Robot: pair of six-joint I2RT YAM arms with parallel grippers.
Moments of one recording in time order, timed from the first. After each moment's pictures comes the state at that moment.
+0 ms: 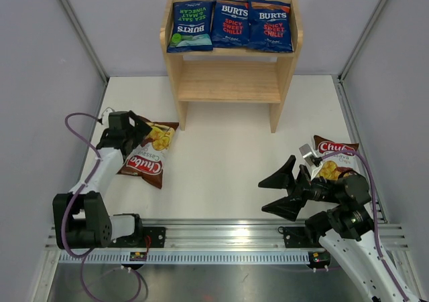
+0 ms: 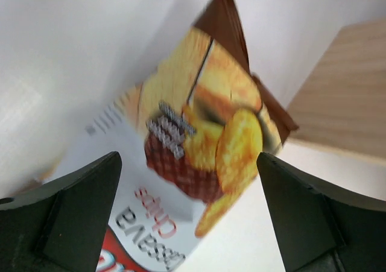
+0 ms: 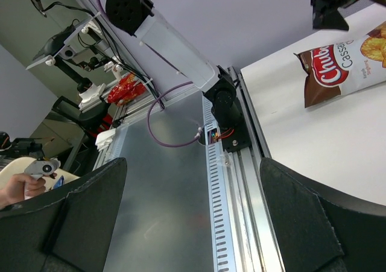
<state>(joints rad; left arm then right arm) 0.03 1.24 0.77 -0.27 -0.13 -0.79 0.46 0.27 0.51 0.05 -1.01 0.74</state>
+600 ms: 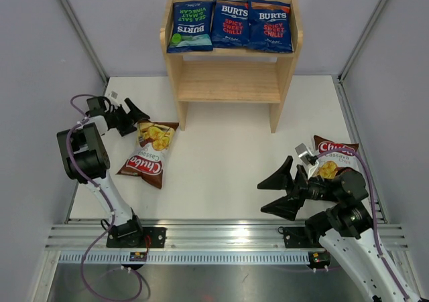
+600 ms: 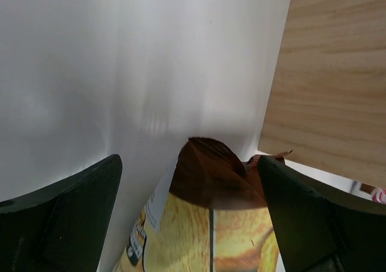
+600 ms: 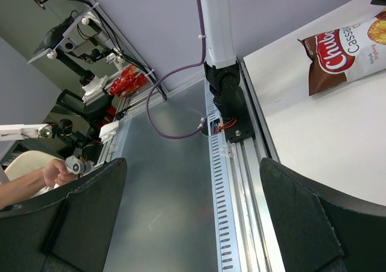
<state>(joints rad) 0.34 1.91 1.22 -0.17 0.64 -0.37 0.46 0.30 0.52 0.00 -1.04 0.72</state>
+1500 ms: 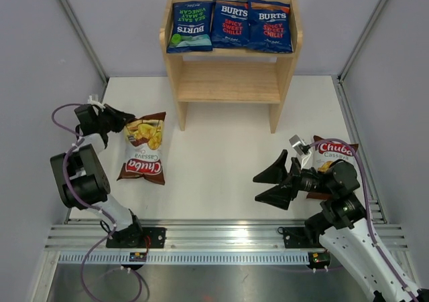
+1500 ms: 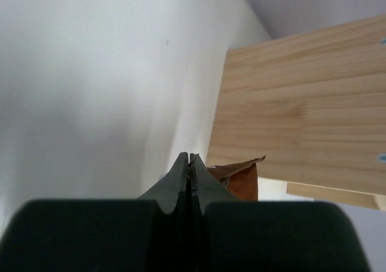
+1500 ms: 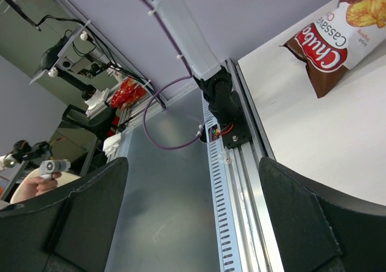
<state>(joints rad) 0.40 1.72 0.95 0.21 0.67 -0.67 0.46 0.41 0.51 0.09 -1.00 0.77</state>
